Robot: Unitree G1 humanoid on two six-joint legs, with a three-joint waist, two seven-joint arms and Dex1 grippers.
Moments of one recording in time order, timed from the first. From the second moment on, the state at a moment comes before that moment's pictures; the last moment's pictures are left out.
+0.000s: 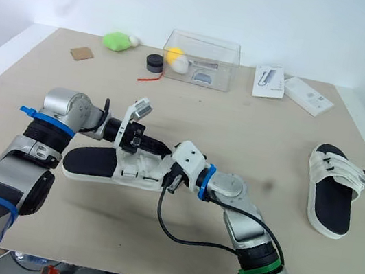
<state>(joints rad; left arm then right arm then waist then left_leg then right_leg) -1.07 0.36 -0.14 0.61 -0.56 1.37 -1.10 -0.42 -0.41 0.30 -0.15 0.07 0.43 0.72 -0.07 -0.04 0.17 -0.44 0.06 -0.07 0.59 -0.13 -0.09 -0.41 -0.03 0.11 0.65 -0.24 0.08</state>
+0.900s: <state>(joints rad) -0.86 0.55 -0.07 0.77 0.12 -1.38 -1.03 -0.42 -0.41 0.30 -0.14 0.07 0.41 0.74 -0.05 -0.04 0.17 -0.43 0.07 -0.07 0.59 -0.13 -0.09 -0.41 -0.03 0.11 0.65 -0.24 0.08</state>
